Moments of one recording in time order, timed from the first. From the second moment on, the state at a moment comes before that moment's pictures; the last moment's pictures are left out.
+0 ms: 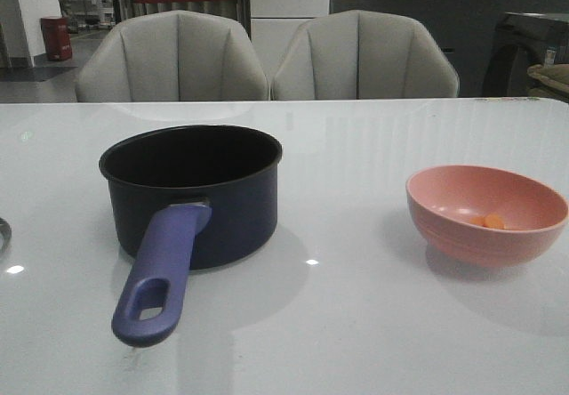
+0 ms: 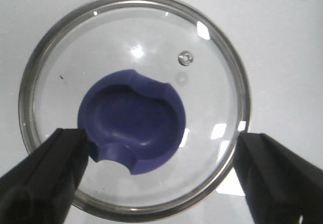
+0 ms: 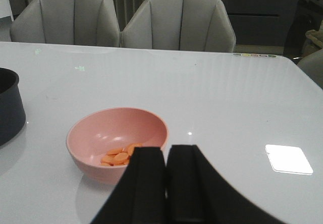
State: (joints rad) left arm 0.06 1.57 -1.01 -0.08 0.75 0.02; right arm 0.09 -0.01 0.03 0.03 0.12 0.01
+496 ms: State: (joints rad) left arm -0.06 1.05 -0.81 -0.07 0.58 0.02; right arm 0.09 -0.01 0.03 0.03 0.12 0.01
